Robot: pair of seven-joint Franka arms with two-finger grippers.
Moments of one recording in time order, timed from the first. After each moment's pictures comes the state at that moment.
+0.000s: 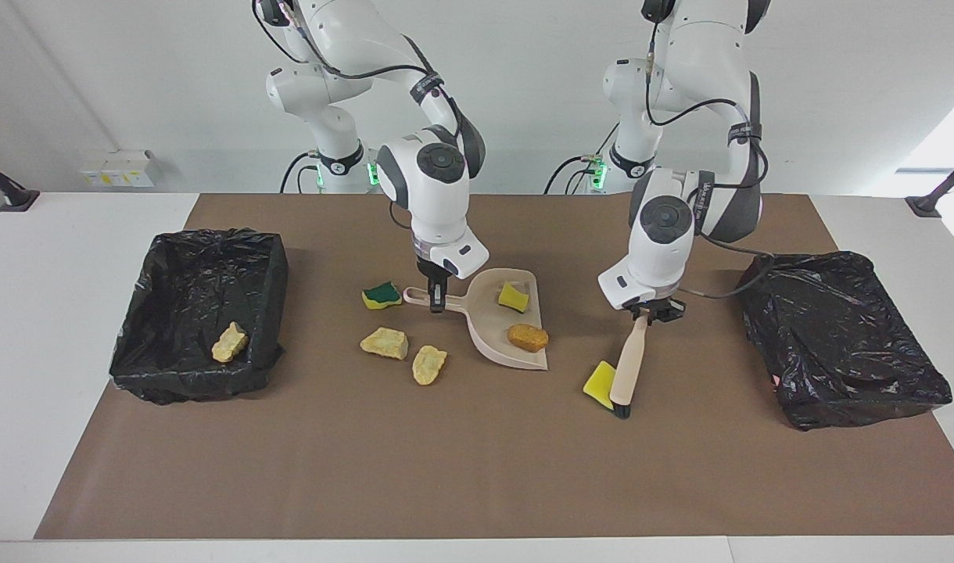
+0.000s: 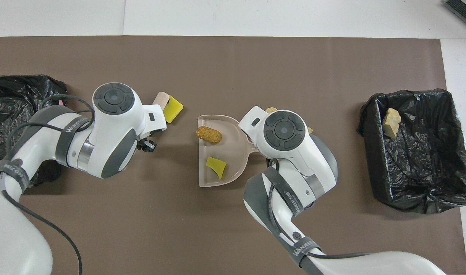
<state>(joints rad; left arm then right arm) -0.31 0.26 -0.07 -1.92 0.20 2.00 0.07 0.46 0.27 0.04 -1.87 -0.12 2.14 -1.03</state>
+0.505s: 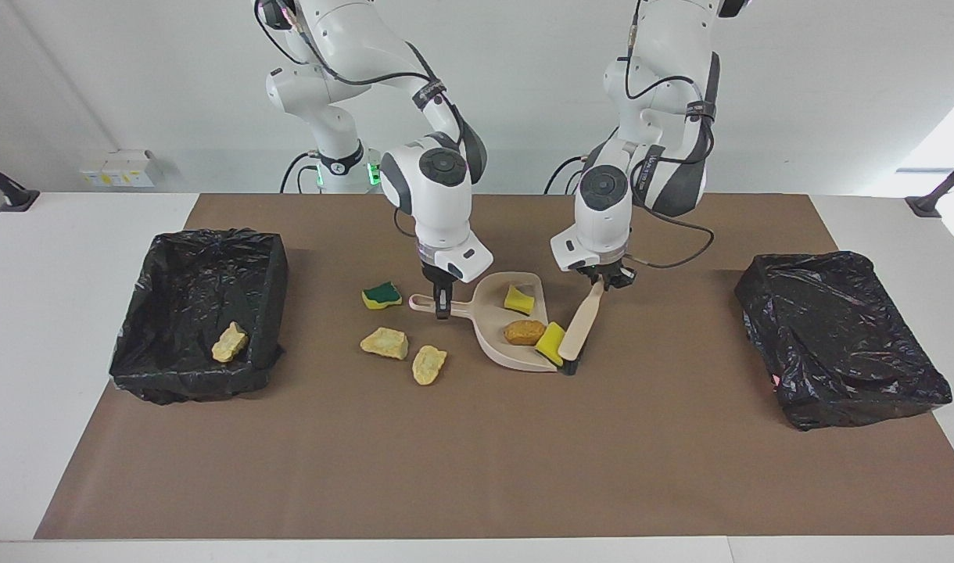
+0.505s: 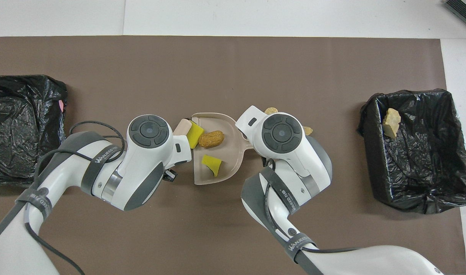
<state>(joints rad) -0.44 0.14 -0.07 -2.05 0.13 1.92 0.04 0.47 0.30 0.04 -1.88 -0.12 2.25 -1.03</state>
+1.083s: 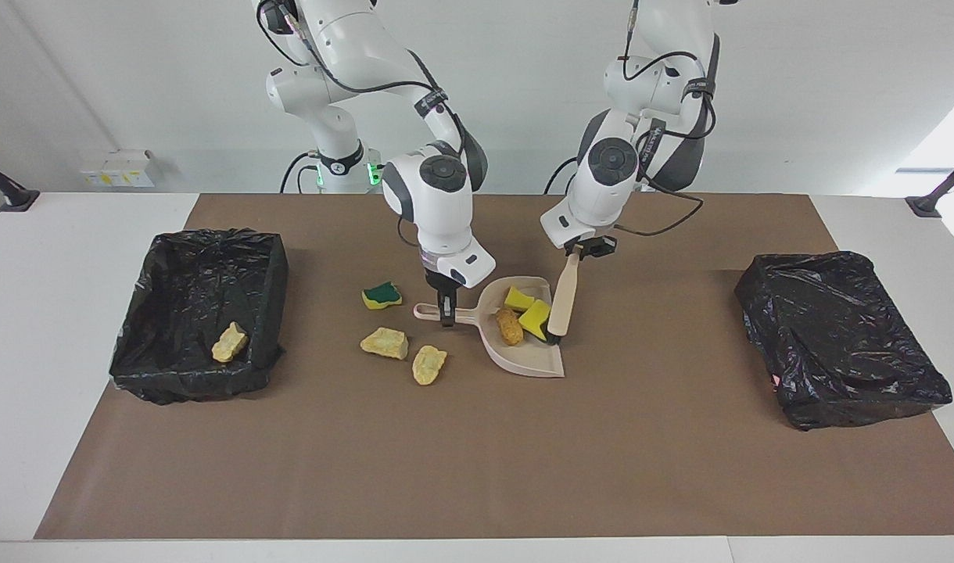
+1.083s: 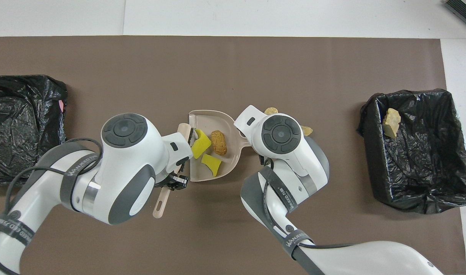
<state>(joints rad) -0.44 0.04 -0.05 -2.03 -0.12 1.83 -0.18 0.46 0.32 0.04 -1.88 -0.12 2.28 -1.03</state>
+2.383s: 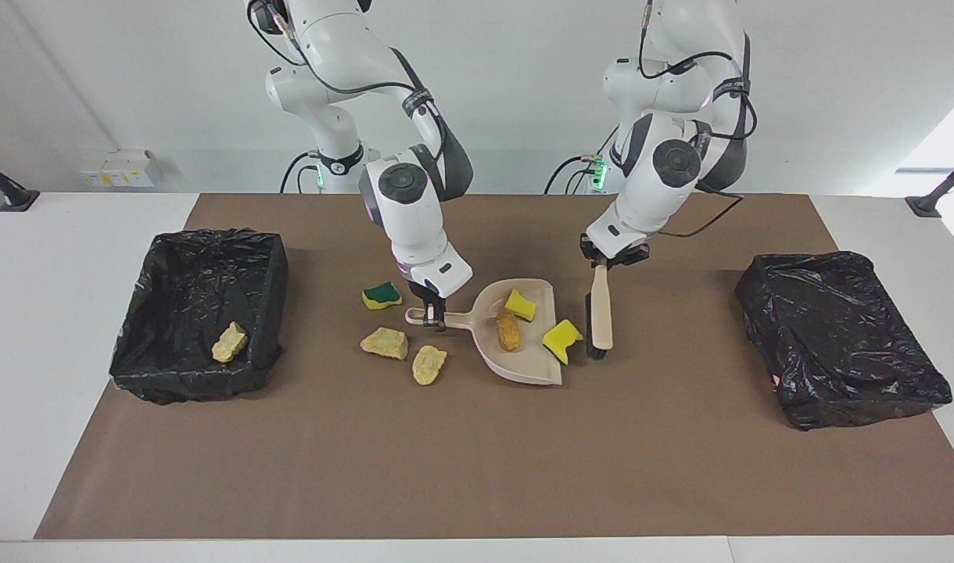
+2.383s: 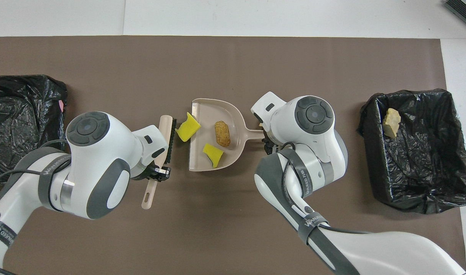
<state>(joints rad) -0.36 0.03 -0.06 -2.12 -0.14 1.97 -0.11 0.39 0.32 0.04 -1.86 0.08 2.28 -1.14</state>
